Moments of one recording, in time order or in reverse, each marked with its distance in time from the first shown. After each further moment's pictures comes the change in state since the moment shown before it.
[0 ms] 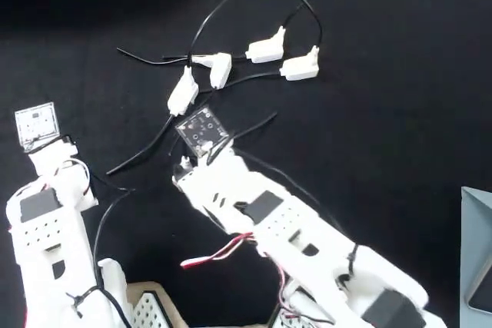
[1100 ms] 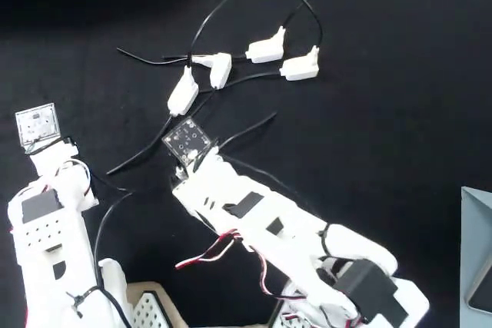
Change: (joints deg) left arm 0.0 -0.1 0.3 -0.9 0.0; right arm -1.2 14.4 -0.7 -8.2 4.0
